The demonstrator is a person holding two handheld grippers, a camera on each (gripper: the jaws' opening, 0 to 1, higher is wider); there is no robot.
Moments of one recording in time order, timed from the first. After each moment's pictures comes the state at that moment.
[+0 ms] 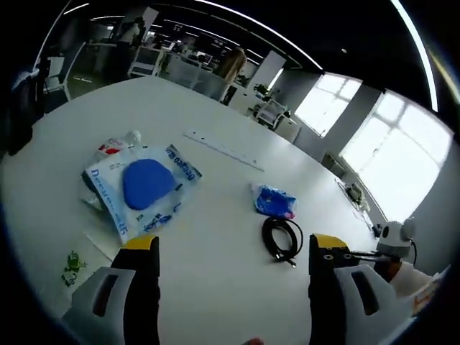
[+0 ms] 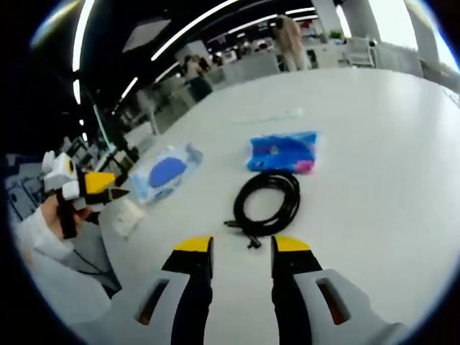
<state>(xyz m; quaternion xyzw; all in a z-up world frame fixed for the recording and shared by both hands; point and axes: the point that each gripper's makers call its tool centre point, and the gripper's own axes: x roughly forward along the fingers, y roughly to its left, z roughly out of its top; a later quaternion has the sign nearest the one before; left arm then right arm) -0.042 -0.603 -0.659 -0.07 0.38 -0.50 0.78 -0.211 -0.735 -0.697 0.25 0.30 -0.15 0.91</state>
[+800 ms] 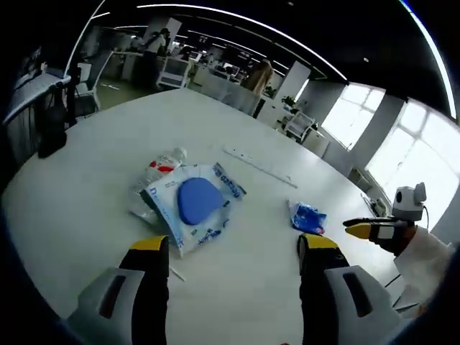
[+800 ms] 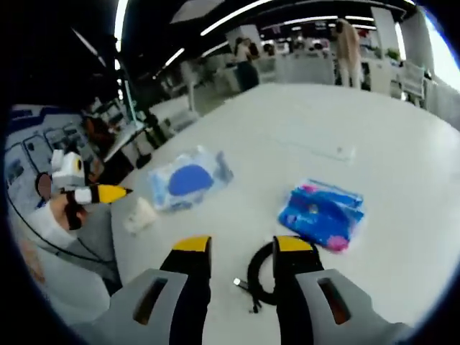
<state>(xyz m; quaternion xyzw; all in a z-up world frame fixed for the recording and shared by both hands) 0.015 -0.552 -0.653 -0.08 0.36 -0.41 0.83 -0.107 -0.763 -0.646 0.13 0.34 0.01 0.93</state>
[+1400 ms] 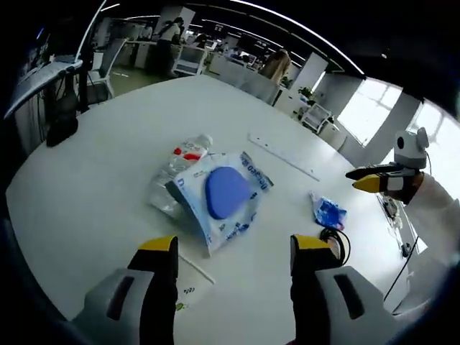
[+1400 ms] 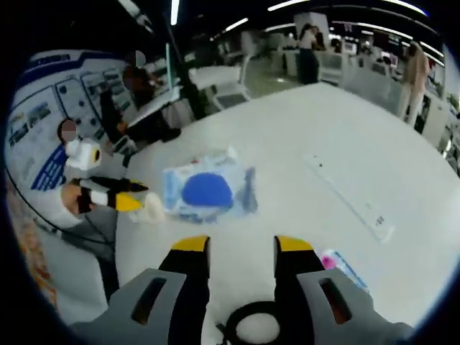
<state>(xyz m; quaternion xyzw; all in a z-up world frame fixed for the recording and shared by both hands) 0.037 -0.546 -0.684 -0.06 0.41 -0.38 0.83 -0.011 -0.759 -0.638 0.06 0.39 0.14 0.91</state>
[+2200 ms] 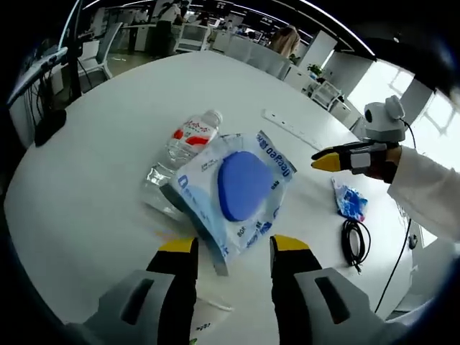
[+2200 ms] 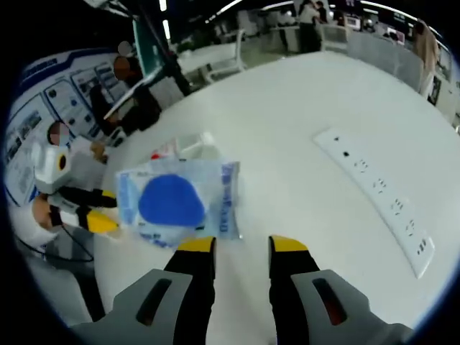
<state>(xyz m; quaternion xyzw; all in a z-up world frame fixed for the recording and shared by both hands) 0.063 -0.560 -0.730 -0.01 0.47 -0.35 0.81 0.080 -0.748 -0.739 0.09 0.46 0.16 0.87</state>
